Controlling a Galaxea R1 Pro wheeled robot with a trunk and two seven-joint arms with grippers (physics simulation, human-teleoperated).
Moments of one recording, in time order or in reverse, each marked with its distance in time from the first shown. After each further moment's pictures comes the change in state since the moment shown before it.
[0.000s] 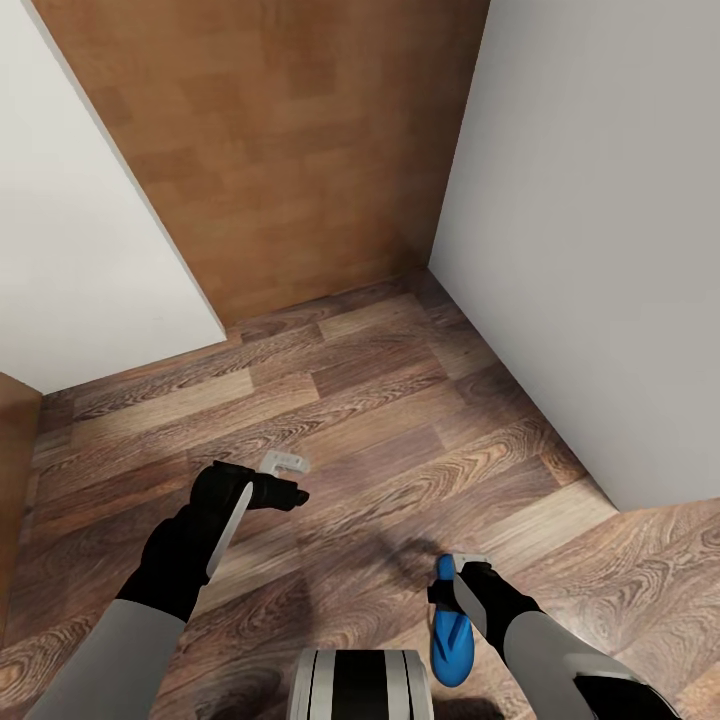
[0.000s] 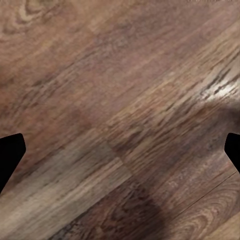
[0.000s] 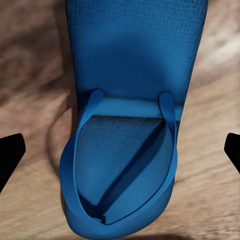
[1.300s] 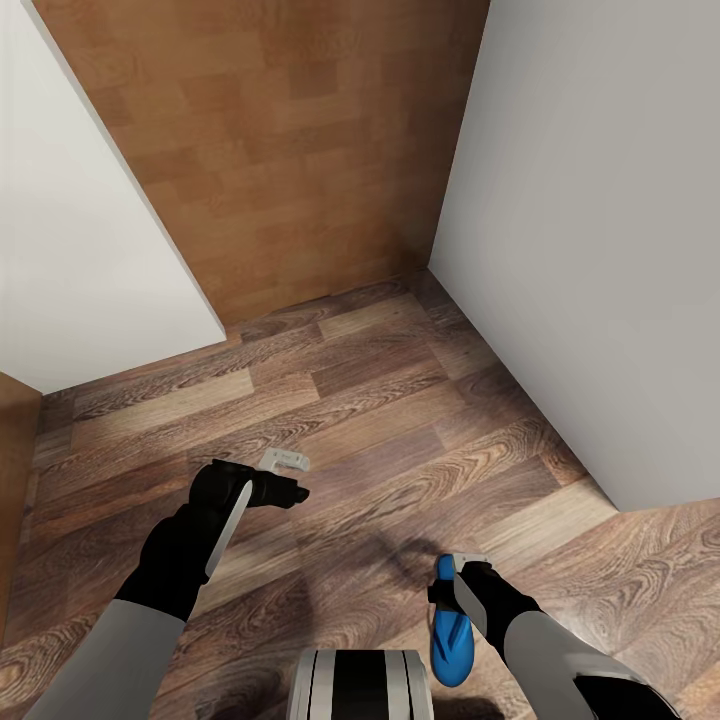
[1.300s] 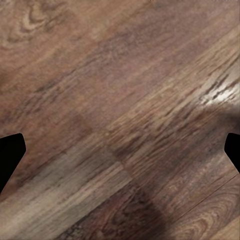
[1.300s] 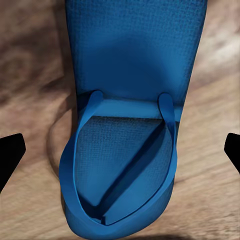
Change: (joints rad) left arm 0.000 0.000 0.000 -0.018 0.000 0.000 0.002; right arm 0.000 0.000 -0.001 -0.001 0.000 0.000 0.000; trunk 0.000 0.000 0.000
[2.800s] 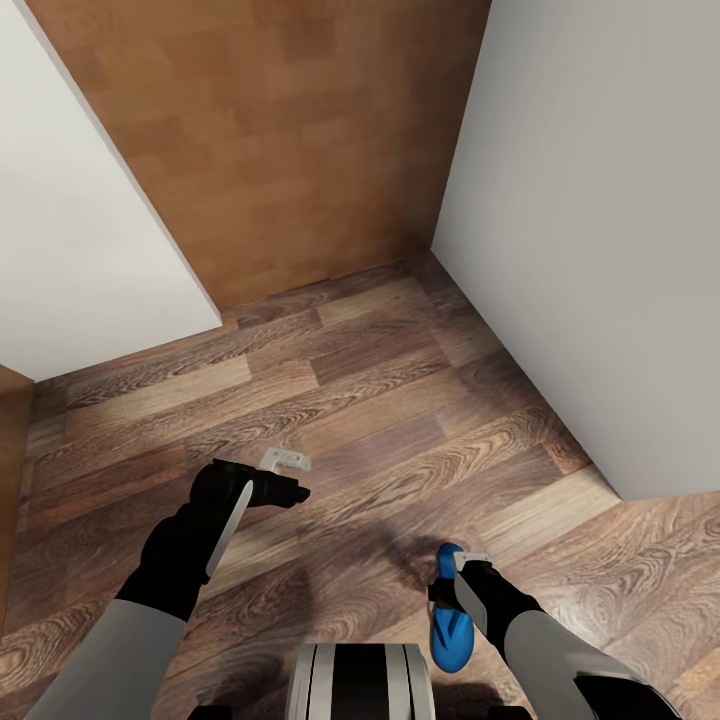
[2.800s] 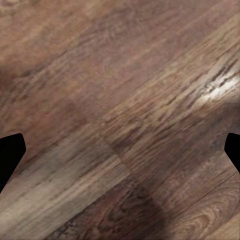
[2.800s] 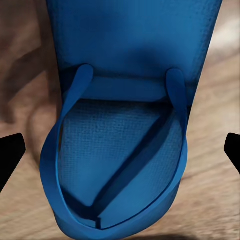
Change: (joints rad) left arm 0.000 -0.003 0.000 -0.001 0.000 0.000 0.001; right arm 0.000 -0.002 -0.001 -0.006 0.000 0.000 0.000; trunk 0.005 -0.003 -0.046
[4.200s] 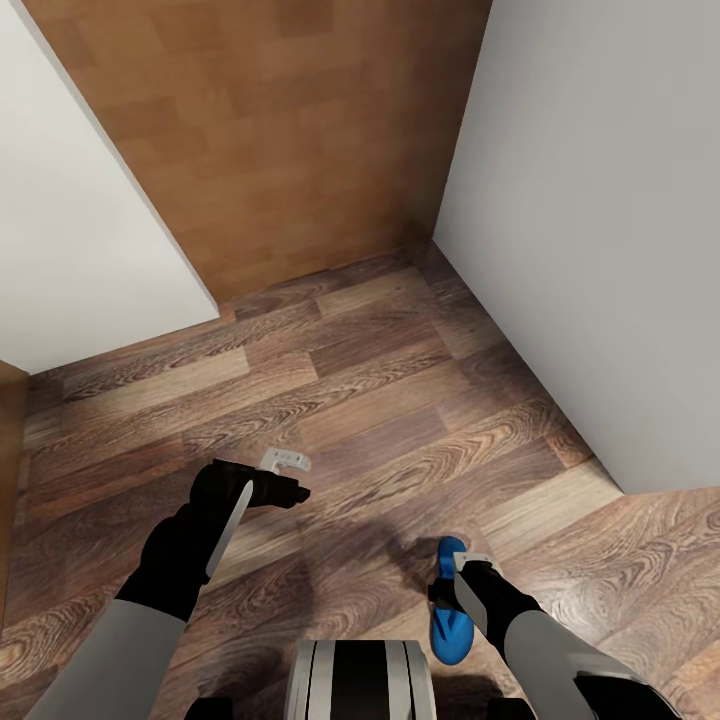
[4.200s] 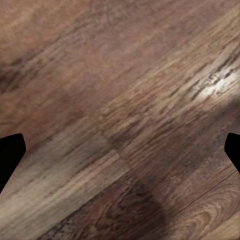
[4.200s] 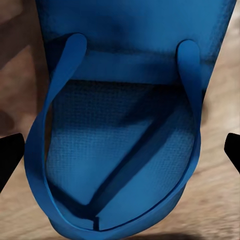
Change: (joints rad) left arm 0.000 0.000 0.000 0.000 0.000 0.000 -0.002; right arm 0.000 0.001 0.000 0.001 0.000 0.000 0.000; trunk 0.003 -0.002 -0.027
